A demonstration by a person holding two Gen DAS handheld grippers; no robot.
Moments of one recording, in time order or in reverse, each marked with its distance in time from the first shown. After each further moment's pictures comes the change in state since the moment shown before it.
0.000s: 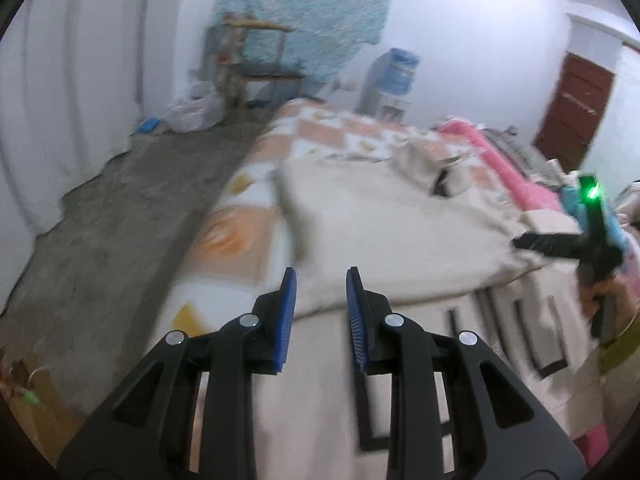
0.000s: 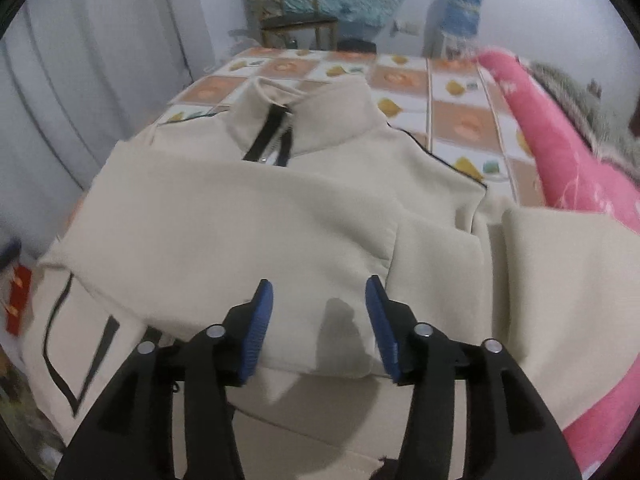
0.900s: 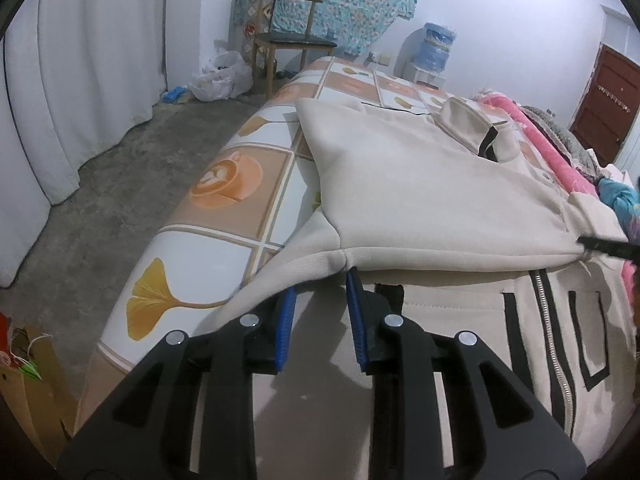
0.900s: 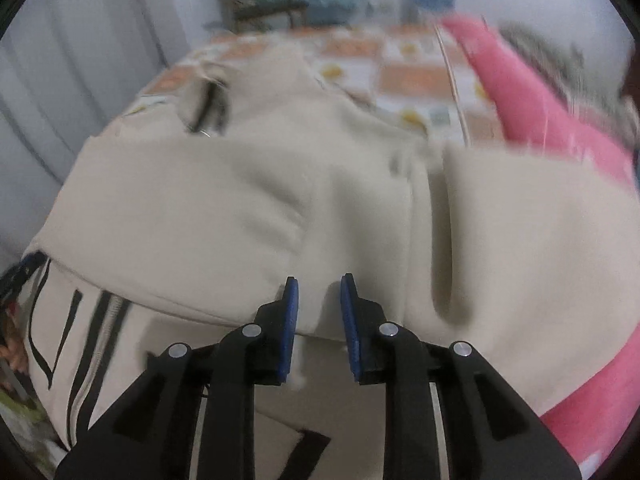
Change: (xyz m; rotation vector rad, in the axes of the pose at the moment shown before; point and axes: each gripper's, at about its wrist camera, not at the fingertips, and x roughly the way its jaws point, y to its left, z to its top) left arm 0.054 0.006 -0.037 -0.062 0.098 0.144; right arm 0.016 -0.064 -0.022 0.146 0.080 0.014
